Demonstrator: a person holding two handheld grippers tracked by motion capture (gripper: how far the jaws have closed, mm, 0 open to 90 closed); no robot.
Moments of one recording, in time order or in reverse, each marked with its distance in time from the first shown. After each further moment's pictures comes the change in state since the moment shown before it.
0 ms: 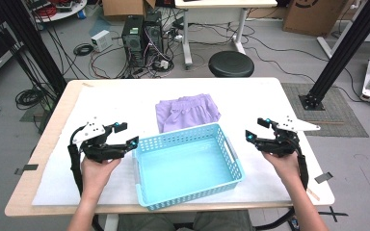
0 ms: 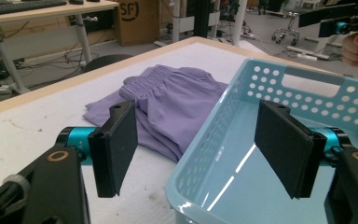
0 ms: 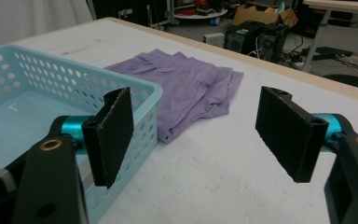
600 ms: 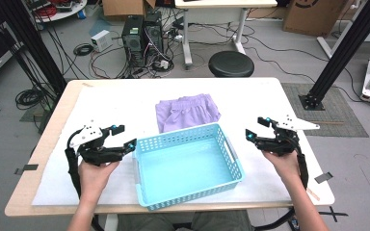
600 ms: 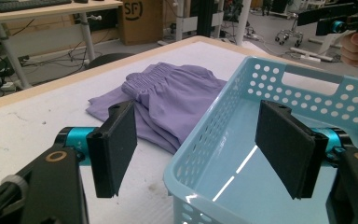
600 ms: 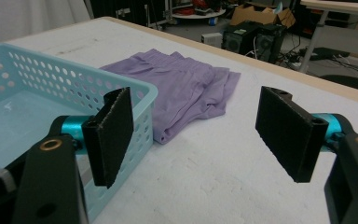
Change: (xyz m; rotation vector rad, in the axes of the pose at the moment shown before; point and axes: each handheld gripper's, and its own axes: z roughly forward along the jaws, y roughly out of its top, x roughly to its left) left arm -0.002 -0.005 -0.006 0.003 0.026 0.010; right arm -0.002 0.000 0.003 -0.002 -0.004 -0.010
